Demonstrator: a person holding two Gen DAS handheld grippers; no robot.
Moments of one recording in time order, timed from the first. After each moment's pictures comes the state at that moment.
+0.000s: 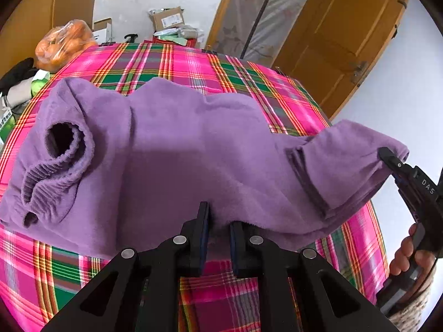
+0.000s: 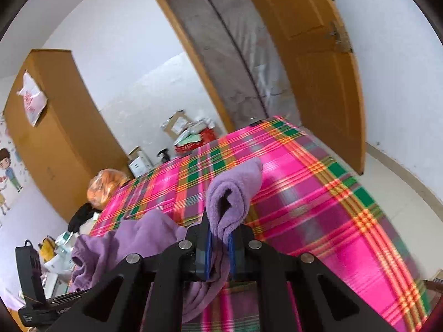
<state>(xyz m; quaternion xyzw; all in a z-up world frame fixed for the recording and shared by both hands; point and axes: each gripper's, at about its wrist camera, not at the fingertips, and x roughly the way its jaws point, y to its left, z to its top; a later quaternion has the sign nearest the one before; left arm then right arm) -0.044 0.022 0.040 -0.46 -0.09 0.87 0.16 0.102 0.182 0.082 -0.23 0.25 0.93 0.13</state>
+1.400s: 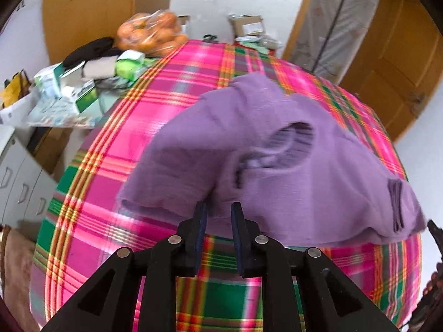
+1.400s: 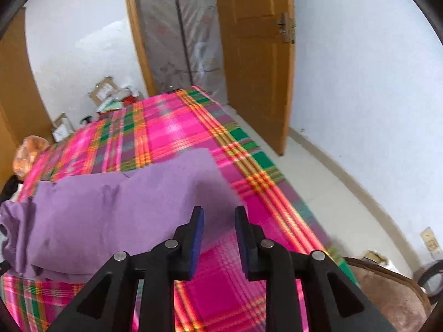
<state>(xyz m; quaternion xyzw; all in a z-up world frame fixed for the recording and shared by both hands) -0.032 -0.129 0.029 -0.46 -0.11 0.88 0.00 0.142 0.199 0.056 -0.34 0.18 0.87 0.31</state>
